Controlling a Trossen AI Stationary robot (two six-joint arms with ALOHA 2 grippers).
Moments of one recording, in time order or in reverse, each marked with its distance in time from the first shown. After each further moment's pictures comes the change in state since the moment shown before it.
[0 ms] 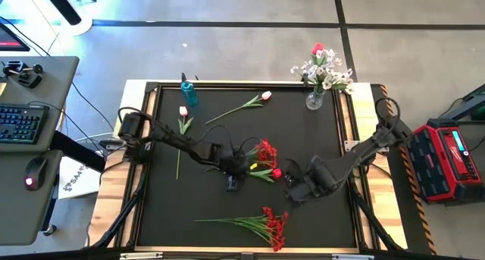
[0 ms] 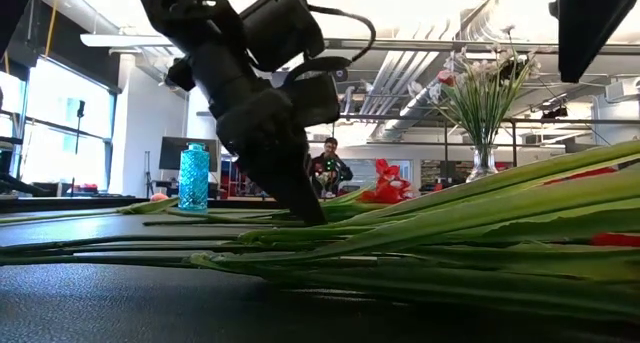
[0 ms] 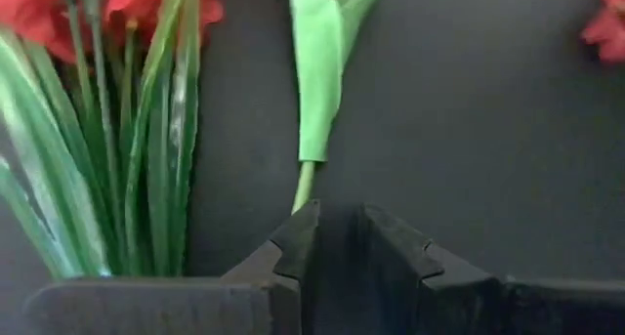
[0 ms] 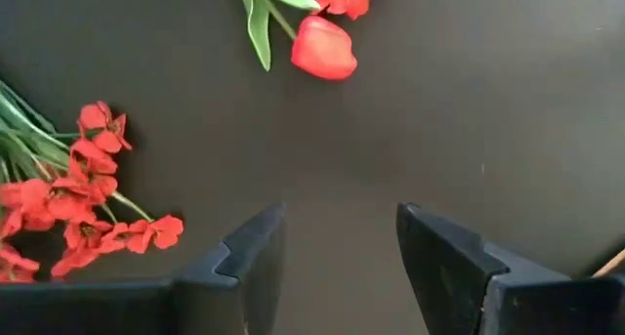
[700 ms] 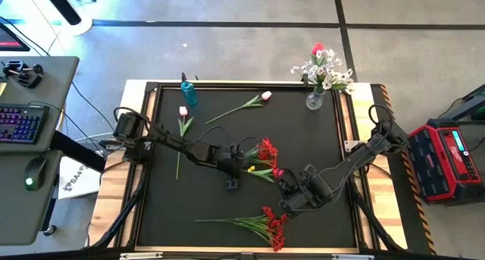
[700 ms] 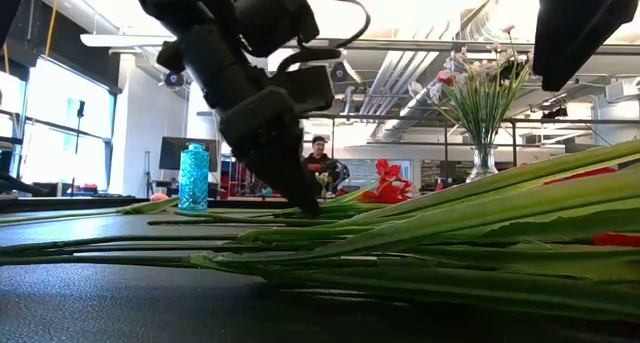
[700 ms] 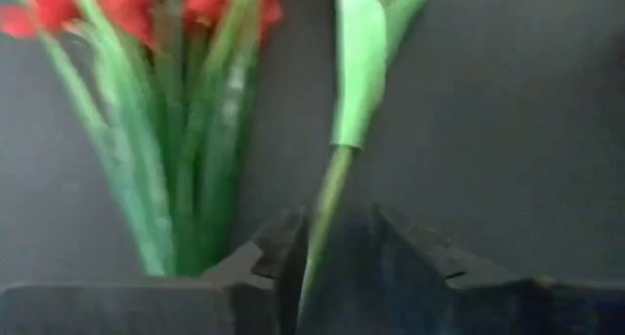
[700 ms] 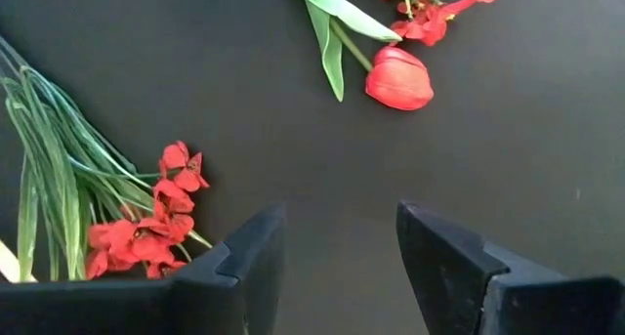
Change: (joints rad) left arm -0.022 -0.049 -0.001 -0.061 -0.144 -0.027; right arm 0.043 0.064 0.000 0.167 0.058 0.072
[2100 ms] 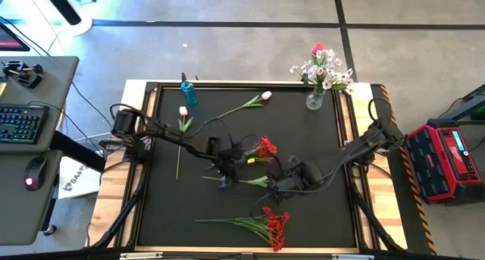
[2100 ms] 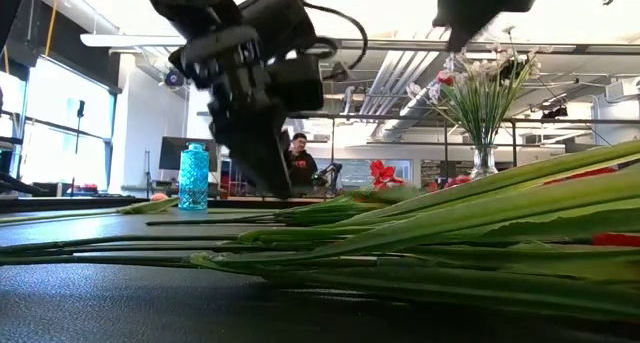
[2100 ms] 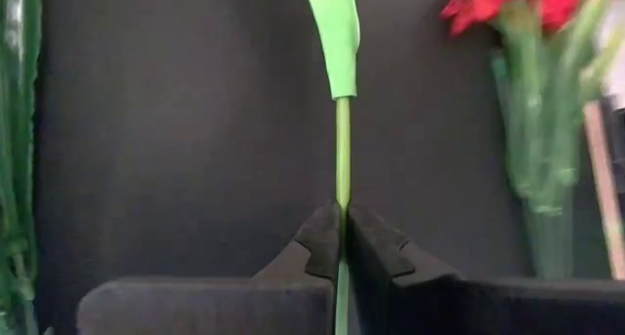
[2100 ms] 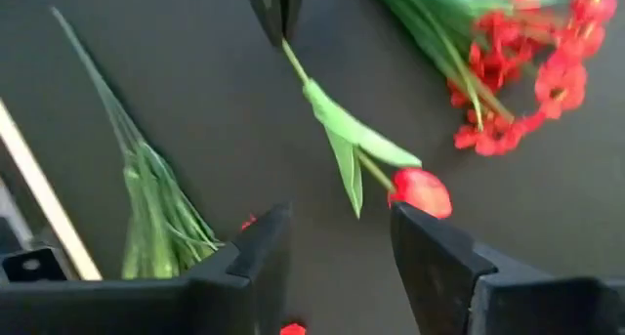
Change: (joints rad) left arm 0.071 -0.045 -0.001 -0.087 0.466 -0.041; right arm -0.136 0.018 0.138 0.093 -0.018 -0.267
